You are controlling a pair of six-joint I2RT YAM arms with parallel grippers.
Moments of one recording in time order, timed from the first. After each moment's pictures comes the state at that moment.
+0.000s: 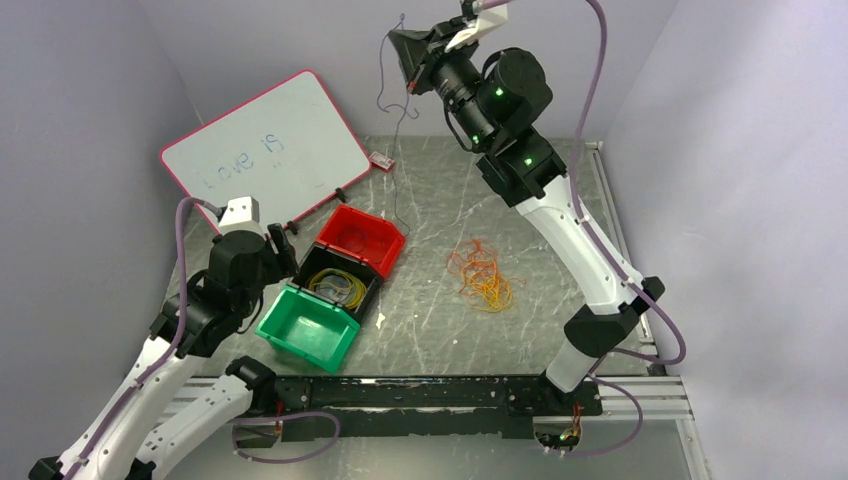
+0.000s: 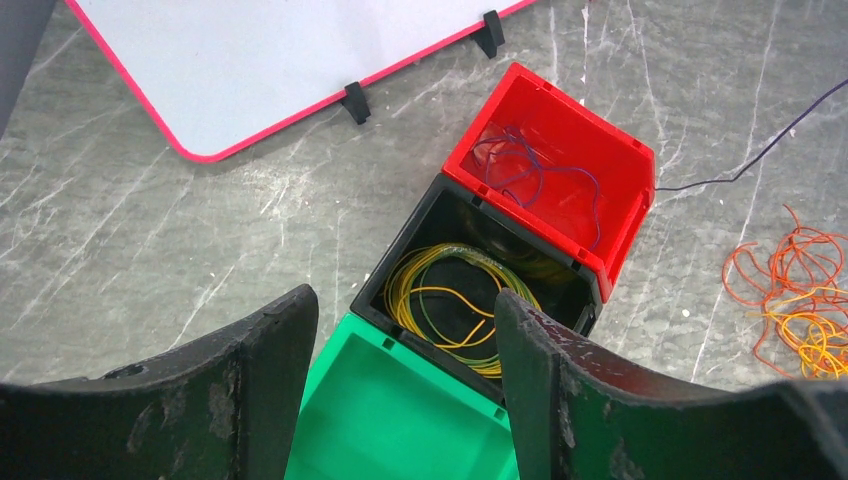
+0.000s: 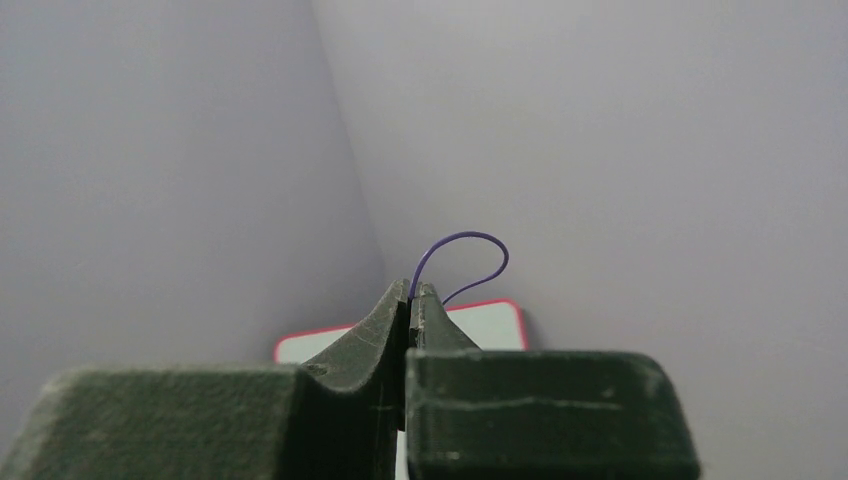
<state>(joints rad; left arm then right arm) -0.53 0.65 0.87 -0.75 -0.51 -0.49 0.75 1.68 2.13 -0.07 0.06 0.15</state>
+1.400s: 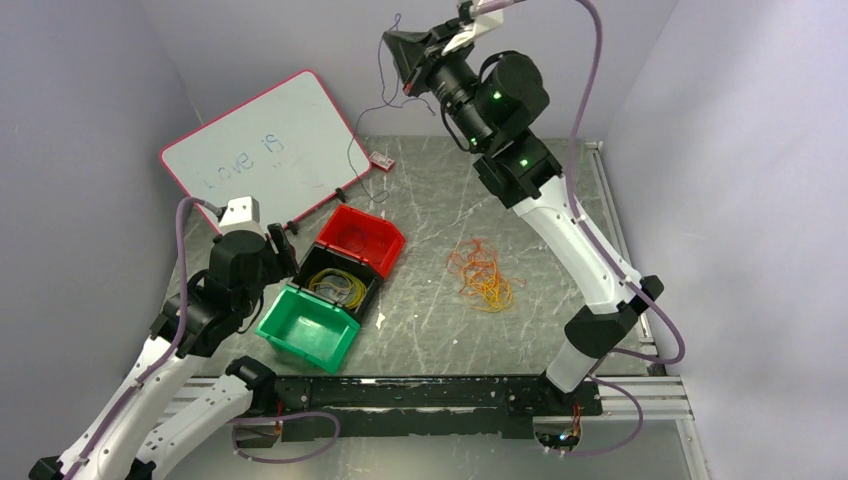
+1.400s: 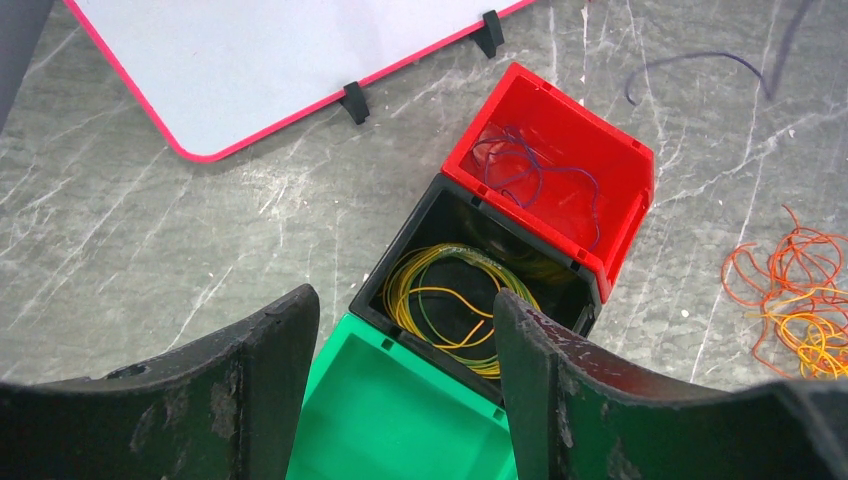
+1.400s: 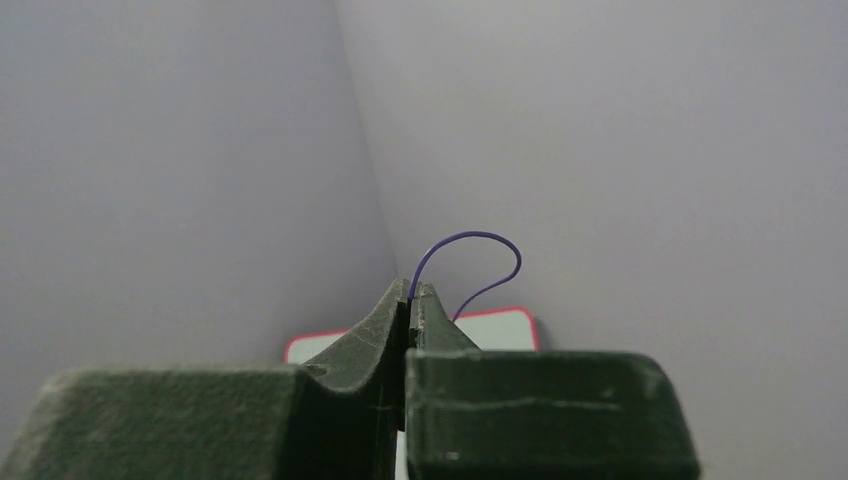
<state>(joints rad) -0.53 0.65 0.87 -0.74 -0.51 -0.49 0.75 1.67 2.11 0.00 0.05 0.11</state>
